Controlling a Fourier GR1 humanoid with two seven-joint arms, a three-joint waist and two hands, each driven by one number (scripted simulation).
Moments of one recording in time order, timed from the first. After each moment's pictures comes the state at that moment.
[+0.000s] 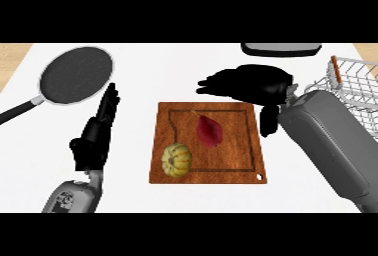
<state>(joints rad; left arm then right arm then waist) -0.17 0.15 -0.19 -1.53 -0.04 0.30 0.04 -0.83 -0.39 0.41 -1.28 0.81 0.69 -0.35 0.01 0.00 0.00</state>
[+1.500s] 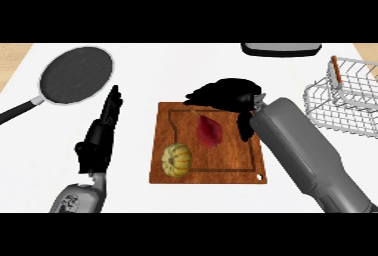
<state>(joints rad) -0.15 0.08 -0.15 -1.54 -0.11 0.25 0.04 -0.83 -0.21 0.39 -1.03 1.00 0.62 -0.45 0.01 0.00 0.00</state>
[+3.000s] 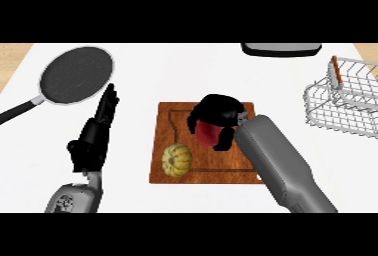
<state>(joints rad) -0.15 0.06 -0.10 -1.56 -0.14 0.19 0.05 -0.76 -0.05 0.30 -0.87 1.14 0.40 -0.53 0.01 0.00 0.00</state>
